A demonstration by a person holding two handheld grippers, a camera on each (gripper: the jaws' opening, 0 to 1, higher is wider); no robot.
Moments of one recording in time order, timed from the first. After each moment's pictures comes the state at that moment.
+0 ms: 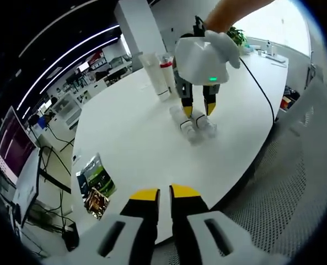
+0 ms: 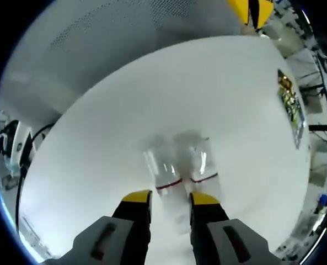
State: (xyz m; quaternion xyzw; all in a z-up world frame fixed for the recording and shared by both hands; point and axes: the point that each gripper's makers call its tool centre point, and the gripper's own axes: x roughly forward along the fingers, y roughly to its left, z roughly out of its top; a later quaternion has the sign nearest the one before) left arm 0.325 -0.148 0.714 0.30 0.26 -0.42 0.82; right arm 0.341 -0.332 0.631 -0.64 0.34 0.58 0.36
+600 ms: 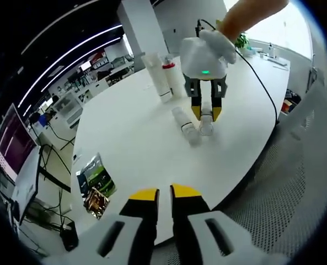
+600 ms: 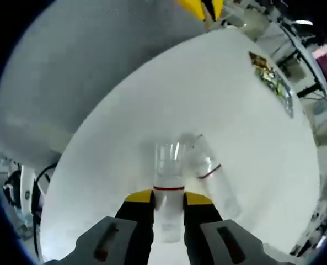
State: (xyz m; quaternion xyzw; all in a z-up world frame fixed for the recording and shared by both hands) left arm 0.326 -0.149 0.717 0.29 0.25 -0.42 0.82; right arm 0.331 -0.320 0.650 -0.48 0.39 0.56 0.54
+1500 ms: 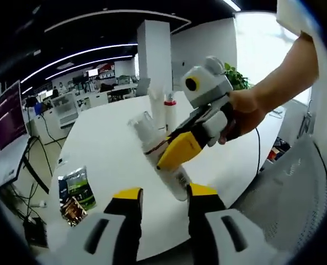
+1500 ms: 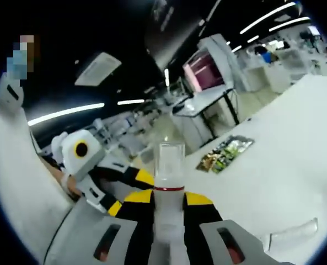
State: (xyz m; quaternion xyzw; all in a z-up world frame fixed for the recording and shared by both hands) left arm 0.319 -0.179 0.754 0.12 0.21 -0.46 0.85; right arm 0.343 -0.183 0.769 0.19 0.26 0.51 0.80
